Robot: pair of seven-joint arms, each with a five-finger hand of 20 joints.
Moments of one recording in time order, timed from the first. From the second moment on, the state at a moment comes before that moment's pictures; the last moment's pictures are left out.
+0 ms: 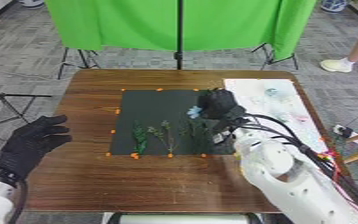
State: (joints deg) left arm 132.4 -61.7 -116.2 -126.7 41.9 1.0 -9.4; right arm -74.4 -53.5 47.6 -103.2 -130.8 9.8 12.3
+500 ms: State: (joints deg) left arm 129.3 -58.7 -114.8 -125.2 41.9 1.5 -10.4; right arm -63.2 -70.7 27.4 -97.2 -140.1 0.1 9.8
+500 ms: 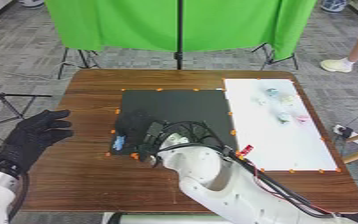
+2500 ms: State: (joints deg) left arm 125.9 -57.3 -112.2 -123.9 41.8 0.9 -12.6; right arm -62.5 -76.4 26.2 -90.3 -149.3 0.6 24.1
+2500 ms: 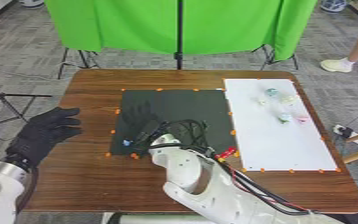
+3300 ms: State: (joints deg) left arm 133.8 -62.8 -116.1 -126.8 41.9 2.0 -8.5; right arm -83.2 -42.8 66.2 -102.5 -135.0 4.3 27.3
